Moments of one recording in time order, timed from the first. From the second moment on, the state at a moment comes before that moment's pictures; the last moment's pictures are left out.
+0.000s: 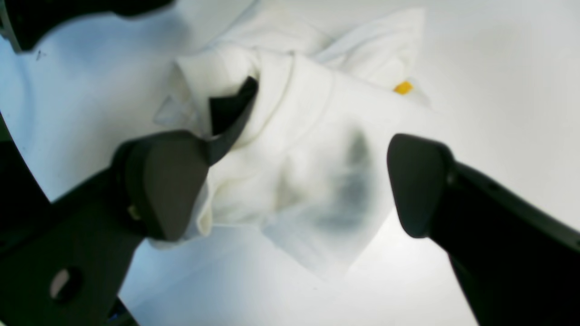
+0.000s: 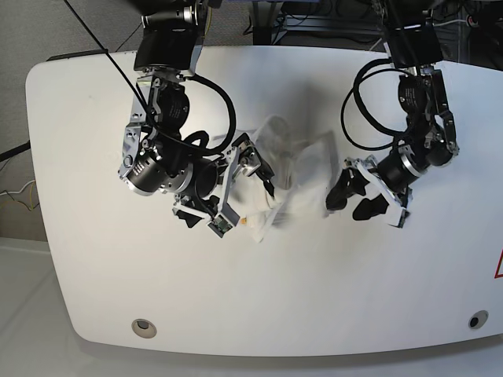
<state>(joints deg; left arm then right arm) -5.4 -8.6 -15.9 85.2 -37.5 -41.7 47.1 10.1 -6.4 4.4 102.7 27.5 40.0 -82.8</state>
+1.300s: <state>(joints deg) -8.2 1.0 -5.1 93.9 -37.2 -41.7 53.1 12.8 -3.7 8.8 99.0 27.8 40.0 -82.7</state>
